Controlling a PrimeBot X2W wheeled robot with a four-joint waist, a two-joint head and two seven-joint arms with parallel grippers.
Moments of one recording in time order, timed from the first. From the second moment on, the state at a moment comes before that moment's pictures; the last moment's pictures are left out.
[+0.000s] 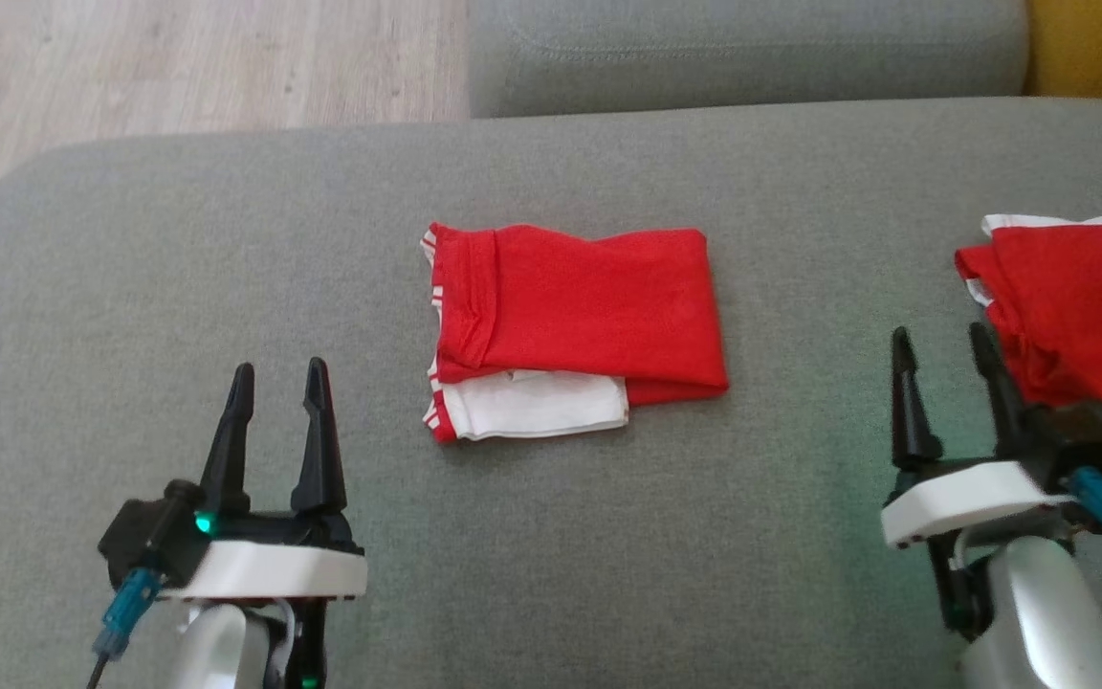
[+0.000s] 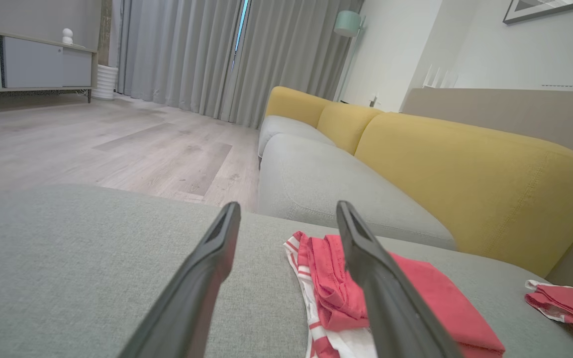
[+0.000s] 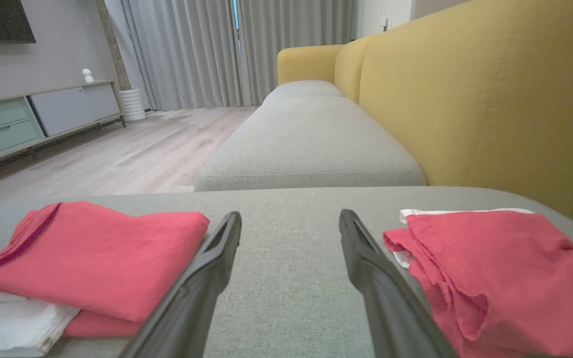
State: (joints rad) left arm -0.12 0.05 -0.12 0.23 -0.35 -0.12 -0.26; right arm -0.19 -0.05 -0.06 0.41 0.05 0.13 -0.25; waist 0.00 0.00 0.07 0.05
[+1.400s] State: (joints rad) left arm -0.23 0.05 -0.28 0.23 -0.36 -0.12 -0.26; right arm -0.74 -0.12 0.34 1.01 0.02 0.13 -0.24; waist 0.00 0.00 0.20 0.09
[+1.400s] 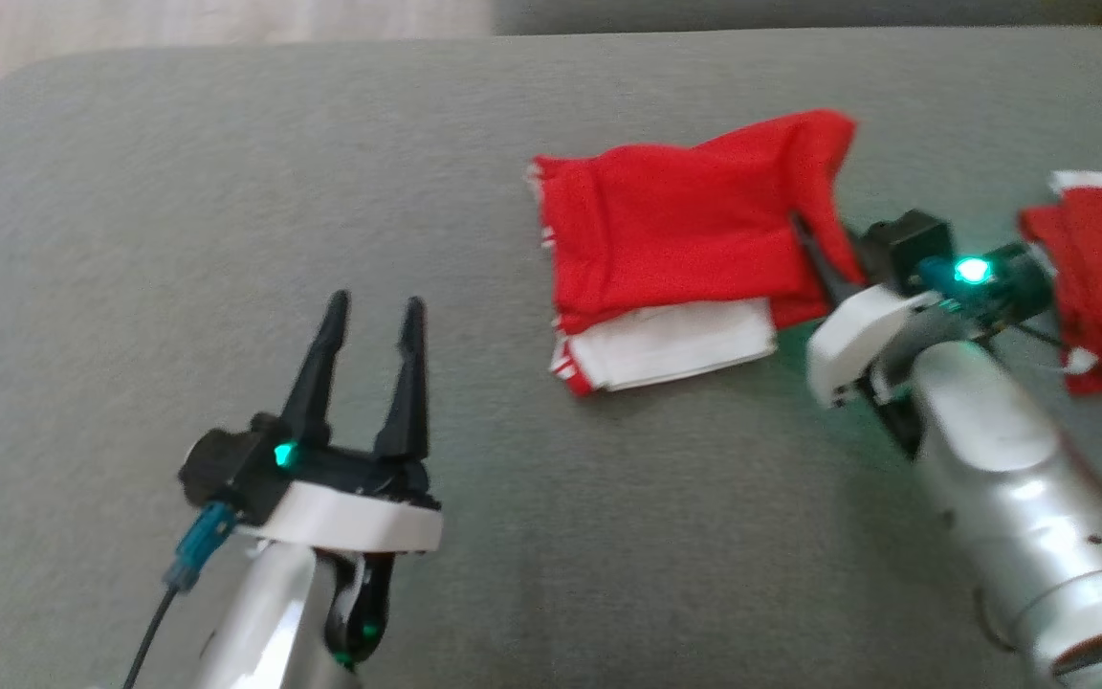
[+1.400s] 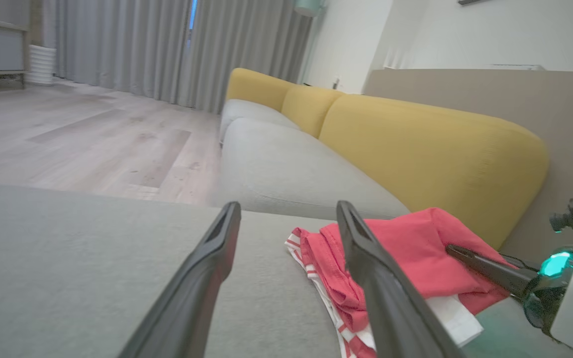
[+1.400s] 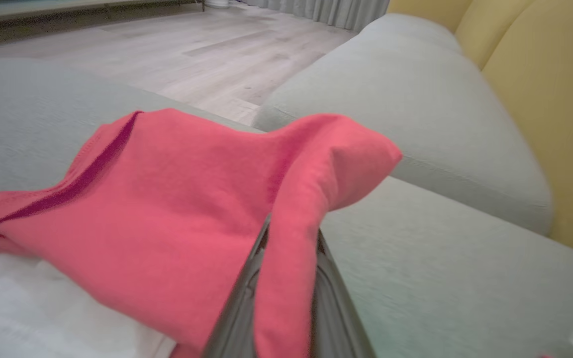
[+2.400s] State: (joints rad) left arm -0.37 0.04 -0.36 0.22 -0.35 -0.10 -0.26; right arm -0.76 -0.74 0.47 0.83 0.16 0.13 -0.07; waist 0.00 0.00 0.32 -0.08
